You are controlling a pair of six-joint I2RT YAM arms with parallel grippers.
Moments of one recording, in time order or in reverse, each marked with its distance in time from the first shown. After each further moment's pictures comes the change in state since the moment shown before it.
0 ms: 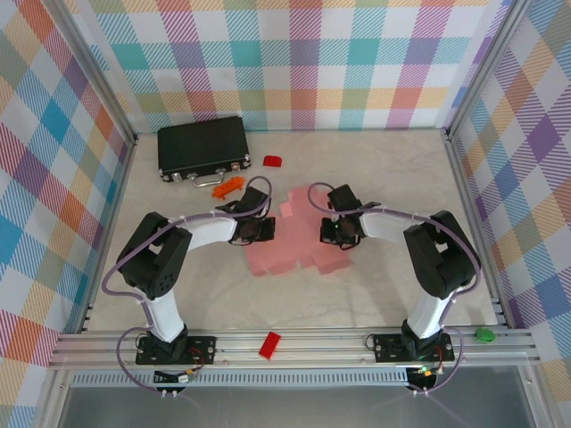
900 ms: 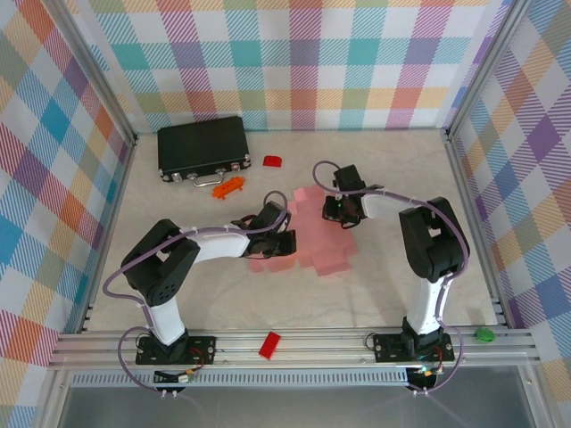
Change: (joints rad) left arm -0.166 -0.009 -0.032 0.121 0.094 -0.192; right arm -0.110 0.115 0.173 0.018 0.016 -0.069
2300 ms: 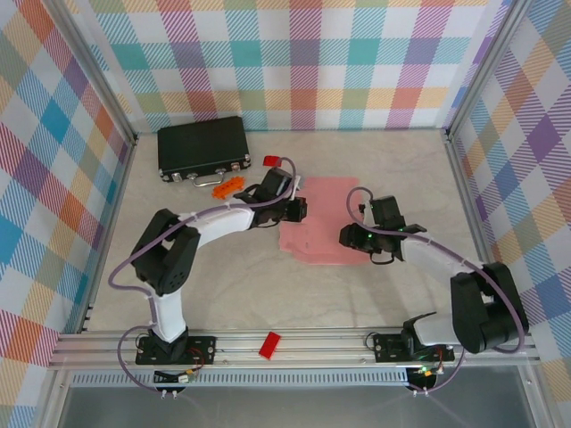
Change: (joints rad) left arm 0.074 0.127 0.329 -0.029 0.039 0.262; right arm -0.062 -0.525 -0.504 0.079 -0.191 0.020
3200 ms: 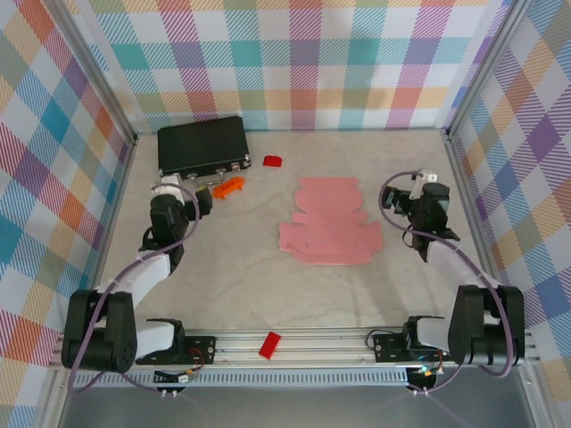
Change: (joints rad) left arm 0.570 -0.696 -0.718 0.491 -0.322 0.200; right arm -0.362 -0.141 -0.020 0.402 0.271 -0.335
